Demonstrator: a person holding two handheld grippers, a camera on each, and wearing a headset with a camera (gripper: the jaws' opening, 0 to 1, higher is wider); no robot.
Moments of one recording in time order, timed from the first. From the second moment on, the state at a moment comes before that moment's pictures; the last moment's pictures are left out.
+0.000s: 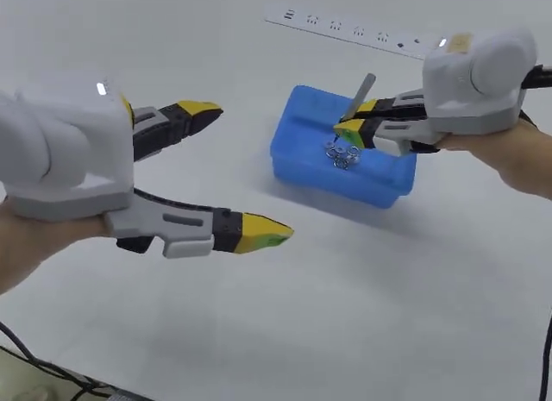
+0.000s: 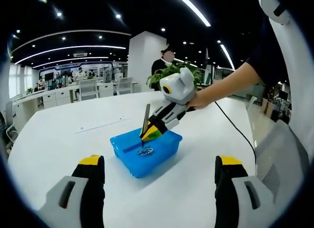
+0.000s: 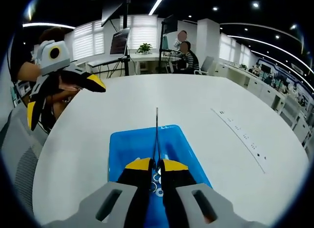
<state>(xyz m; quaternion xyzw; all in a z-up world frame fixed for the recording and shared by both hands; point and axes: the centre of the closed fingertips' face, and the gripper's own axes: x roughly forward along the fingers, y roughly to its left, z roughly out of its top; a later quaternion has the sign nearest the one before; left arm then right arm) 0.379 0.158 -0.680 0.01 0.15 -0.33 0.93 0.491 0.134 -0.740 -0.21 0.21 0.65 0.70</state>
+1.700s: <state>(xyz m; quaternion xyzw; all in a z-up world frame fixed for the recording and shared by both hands) 0.396 0.085 -0.636 0.22 0.15 -0.54 0.80 0.403 0.100 -0.695 -0.36 0.15 0.70 0.60</state>
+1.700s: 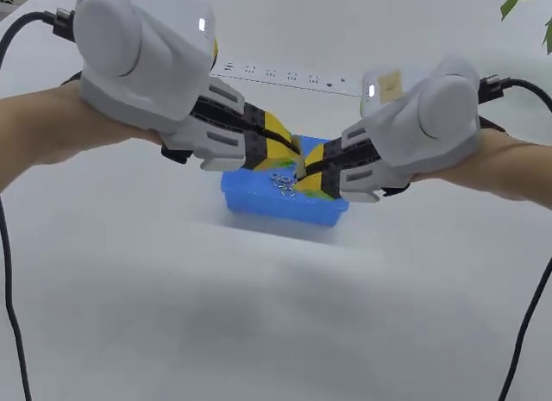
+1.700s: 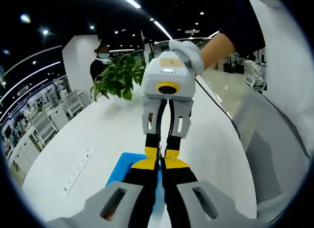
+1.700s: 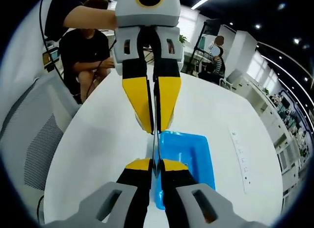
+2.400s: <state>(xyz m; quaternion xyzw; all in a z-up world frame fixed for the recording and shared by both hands) 0.359 0.105 -0.685 0.24 0.22 -0.54 0.78 0.369 0.086 -0.703 -0.38 0.18 0.72 0.56</state>
